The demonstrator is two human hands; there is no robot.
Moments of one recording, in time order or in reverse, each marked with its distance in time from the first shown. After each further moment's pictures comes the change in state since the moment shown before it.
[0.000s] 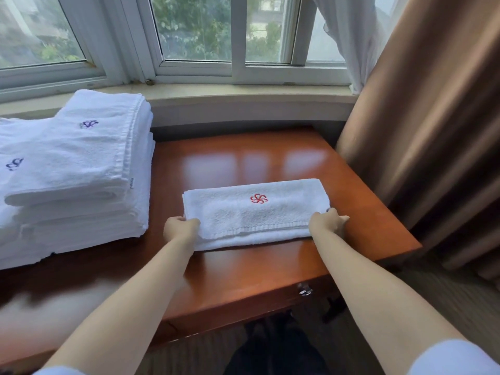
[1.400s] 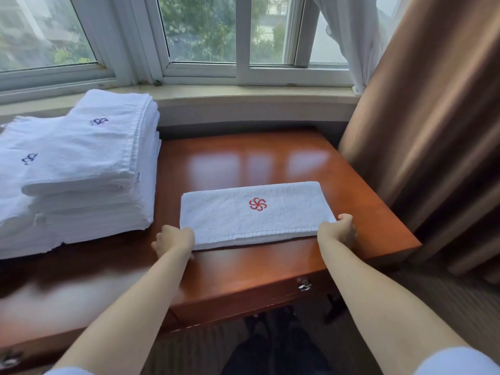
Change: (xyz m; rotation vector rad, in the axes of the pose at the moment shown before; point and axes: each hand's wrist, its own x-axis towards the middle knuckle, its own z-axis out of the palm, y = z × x) left_hand -0.006 -0.029 -0.015 0.344 0.123 0.003; right_hand -0.003 0.034 -0.011 0.166 0.132 -0.031
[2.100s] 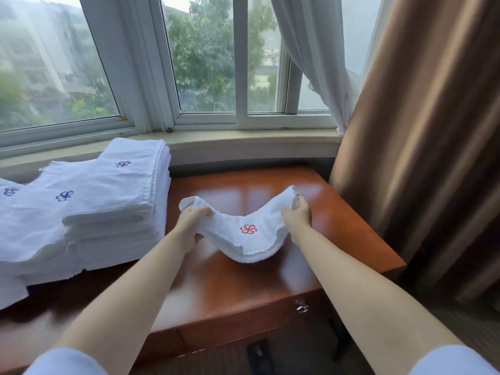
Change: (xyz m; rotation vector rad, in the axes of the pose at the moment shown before) left_hand -0.050 0.087 -0.072 -0.628 -0.443 0.192; right_hand -0.064 -0.103 -0.016 0.485 -0.459 -0.292
